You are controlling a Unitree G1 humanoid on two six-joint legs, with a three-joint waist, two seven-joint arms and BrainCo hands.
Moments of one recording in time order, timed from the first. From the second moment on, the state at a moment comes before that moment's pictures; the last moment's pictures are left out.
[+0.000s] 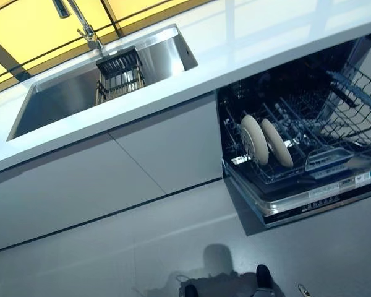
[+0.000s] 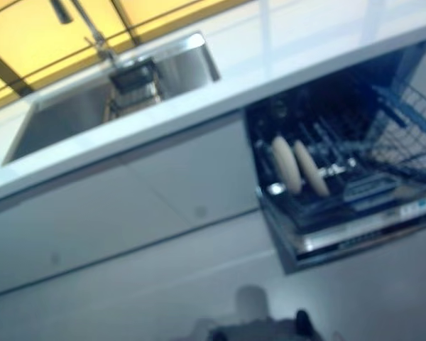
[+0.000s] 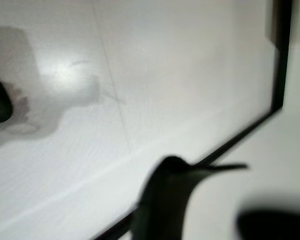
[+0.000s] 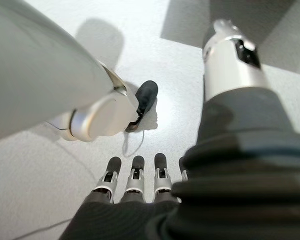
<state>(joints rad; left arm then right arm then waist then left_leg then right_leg) -0.11 0.27 -0.16 1.11 -0.30 0.10 -0.01 -0.21 -0.42 -0.20 1.16 1.16 0.15 -0.18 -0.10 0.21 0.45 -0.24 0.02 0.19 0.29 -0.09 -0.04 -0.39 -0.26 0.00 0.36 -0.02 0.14</state>
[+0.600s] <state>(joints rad) -0.07 0.23 -0.18 1.08 -0.34 0.10 -0.02 -0.29 -0.53 -0.22 1.08 1.29 0.07 -0.08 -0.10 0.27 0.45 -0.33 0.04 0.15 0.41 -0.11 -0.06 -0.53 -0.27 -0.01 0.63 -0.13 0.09</state>
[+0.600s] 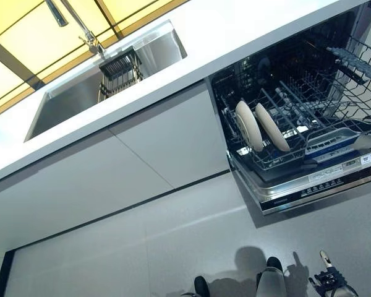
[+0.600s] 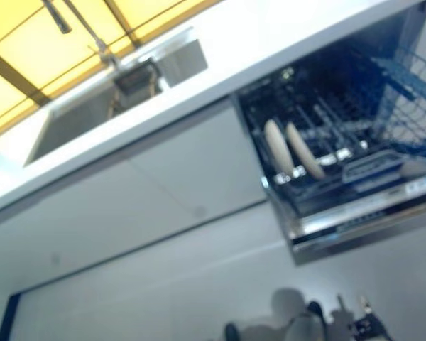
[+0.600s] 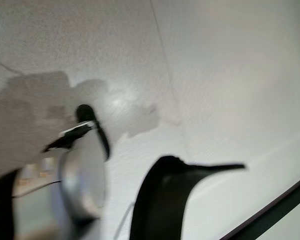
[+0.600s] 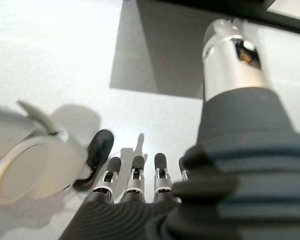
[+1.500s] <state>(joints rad) -0.06 0.21 -0.24 1.08 -0.35 0.07 -0.03 -0.41 -0.57 -0.26 1.03 1.41 -0.02 0.08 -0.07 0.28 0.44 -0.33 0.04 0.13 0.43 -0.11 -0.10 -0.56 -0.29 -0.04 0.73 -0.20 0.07</state>
